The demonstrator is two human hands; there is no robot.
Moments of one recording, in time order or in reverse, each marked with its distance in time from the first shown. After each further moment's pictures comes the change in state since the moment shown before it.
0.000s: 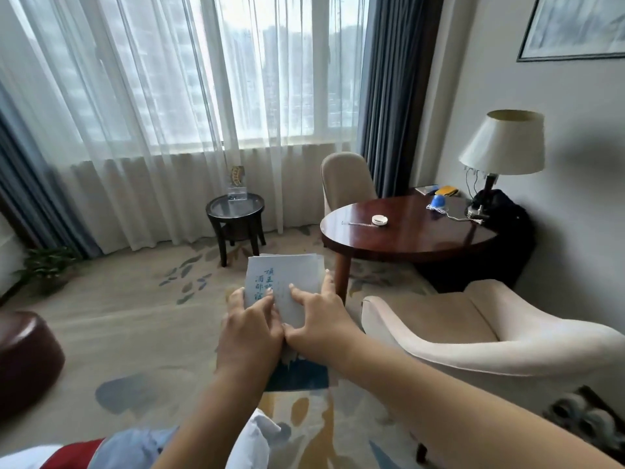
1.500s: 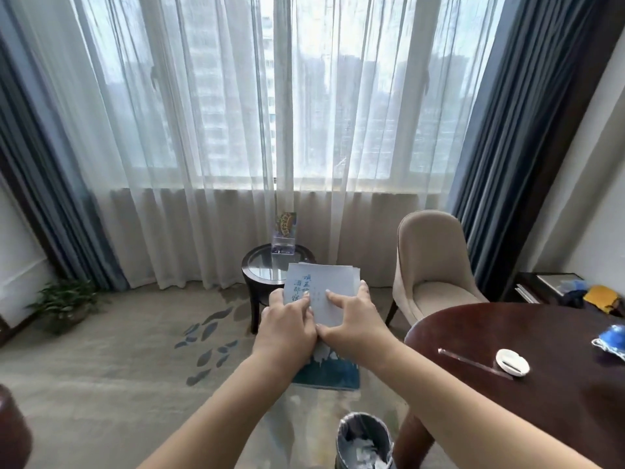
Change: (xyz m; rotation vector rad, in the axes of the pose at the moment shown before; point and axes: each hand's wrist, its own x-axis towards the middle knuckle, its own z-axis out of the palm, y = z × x) left_hand 0.686 -0.045 0.124 0.047 -0.097 -0.065; right_hand 0.712 -0.032 -0.044 0.080 -0.013 -0.057
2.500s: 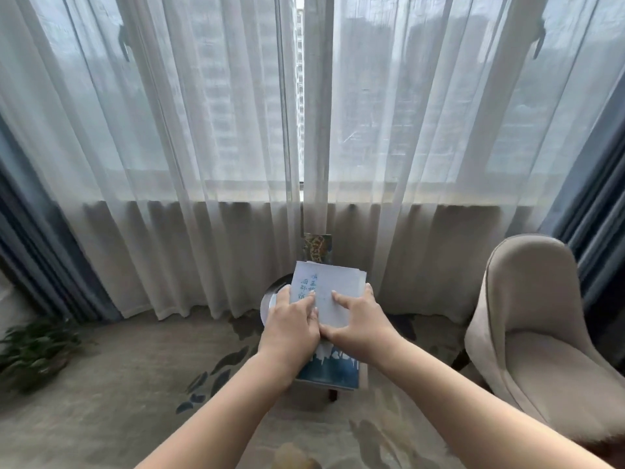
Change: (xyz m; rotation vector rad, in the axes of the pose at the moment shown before) left_hand 0.566 -0.180 -0.004 0.031 -0.070 -0.013; right_hand 0.568 -0.089 0.113 -0.010 -0.087 0.036
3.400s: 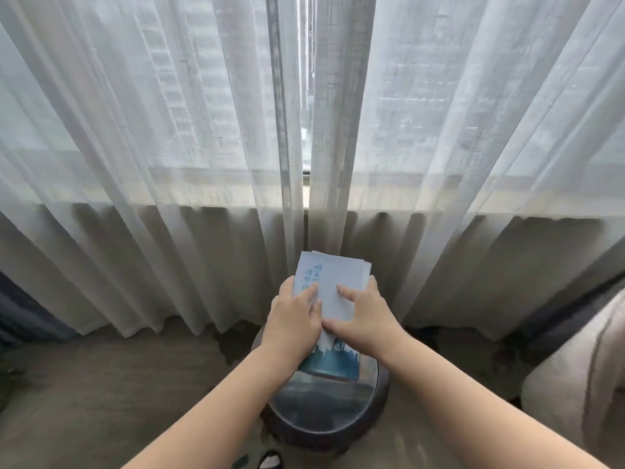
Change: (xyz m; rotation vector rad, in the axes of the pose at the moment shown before) left_hand 0.490 -0.090 0.071 -0.060 -0.094 -0.027; right_hand 0.493 0.009 0.018 0.038 -0.070 0.059
